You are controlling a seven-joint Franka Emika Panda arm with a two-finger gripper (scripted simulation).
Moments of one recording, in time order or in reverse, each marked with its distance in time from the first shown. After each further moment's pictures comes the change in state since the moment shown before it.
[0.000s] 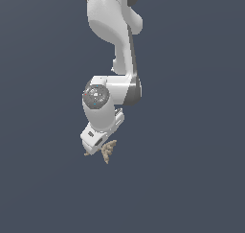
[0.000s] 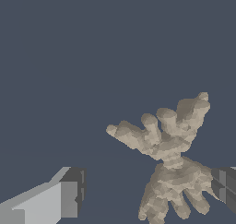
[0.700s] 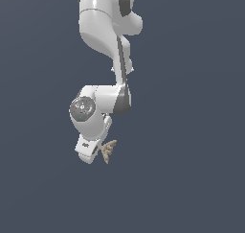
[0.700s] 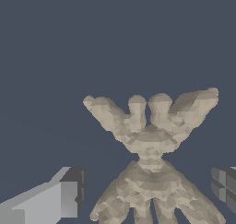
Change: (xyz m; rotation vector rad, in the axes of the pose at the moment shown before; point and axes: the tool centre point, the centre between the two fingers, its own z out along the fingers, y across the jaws) arm -0.016 0.033 0.027 0.022 0.008 -0.295
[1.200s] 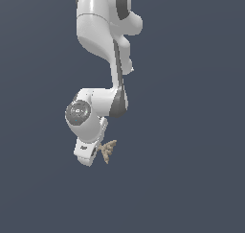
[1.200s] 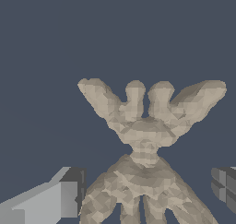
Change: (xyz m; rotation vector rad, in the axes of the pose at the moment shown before) arm -0.009 0.008 0.009 0.006 0.006 -0.098
